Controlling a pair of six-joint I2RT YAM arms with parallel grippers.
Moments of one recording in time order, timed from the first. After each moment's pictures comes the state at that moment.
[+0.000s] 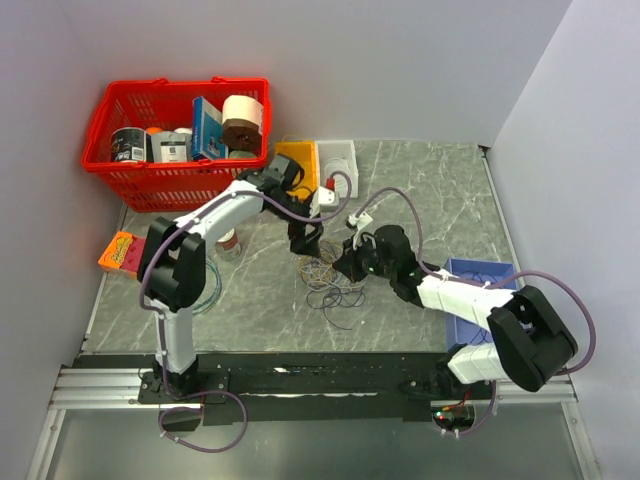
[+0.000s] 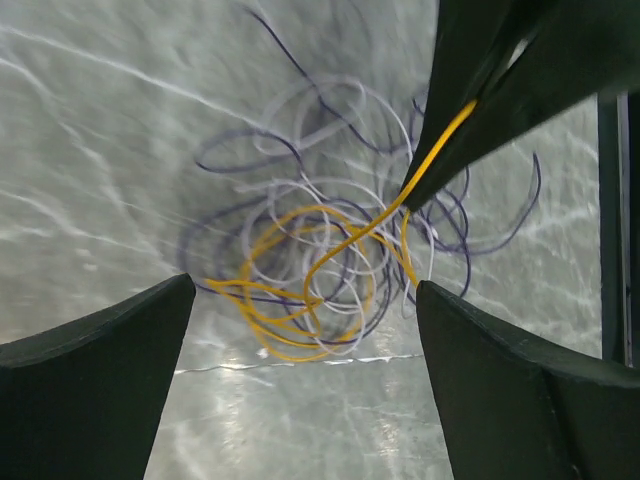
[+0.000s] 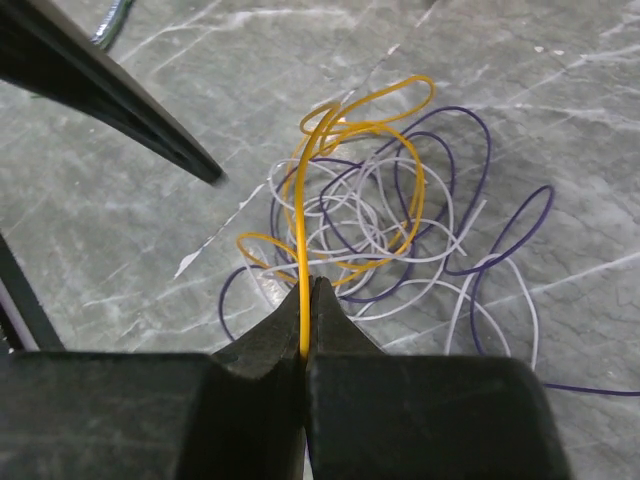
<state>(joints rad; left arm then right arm) -0.52 1.93 1.65 -0.79 0.81 0.81 0.60 1.35 0.59 0.26 -0.32 0.15</state>
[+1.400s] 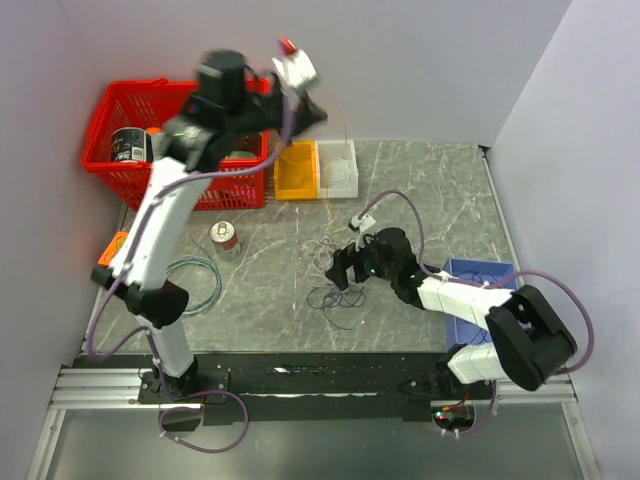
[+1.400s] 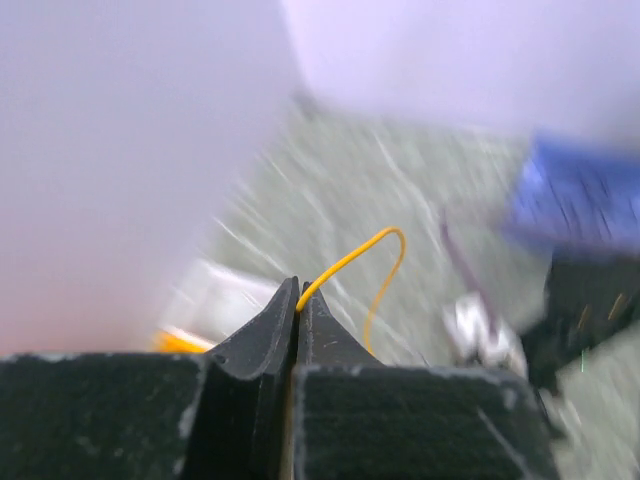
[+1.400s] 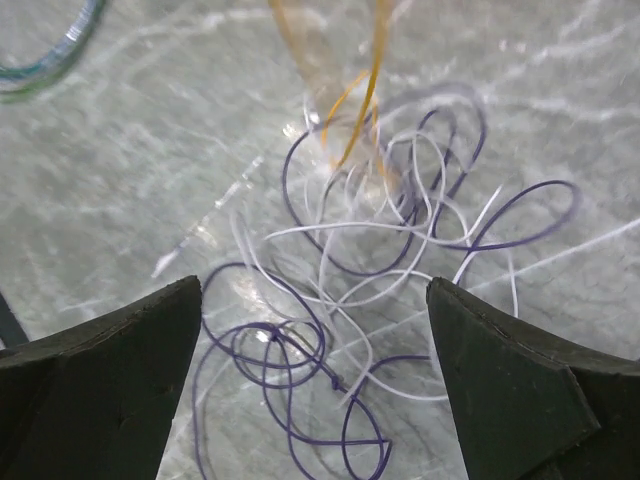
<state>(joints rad) -0.53 1.81 2.32 -0.74 0.60 0.32 0.59 1.33 0.56 0.29 -0.28 0.14</state>
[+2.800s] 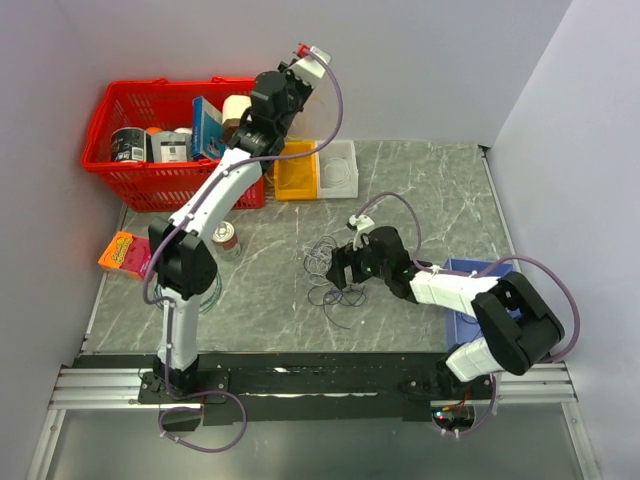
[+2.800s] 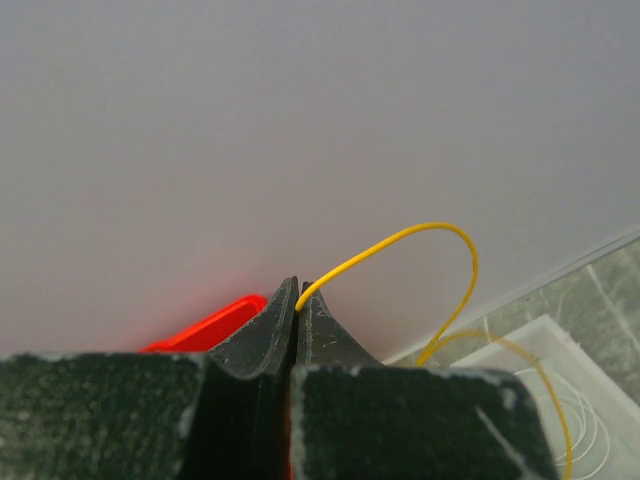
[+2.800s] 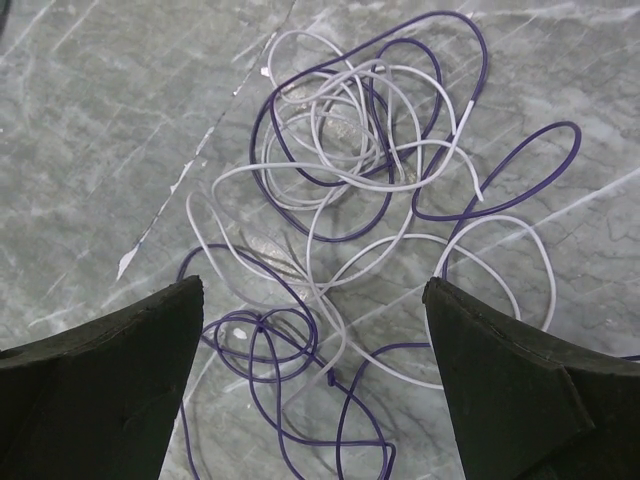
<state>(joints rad) -0.50 2.07 2.18 0.04 -0.20 0.47 0.58 1.44 0.59 0.24 -0.23 0.22</state>
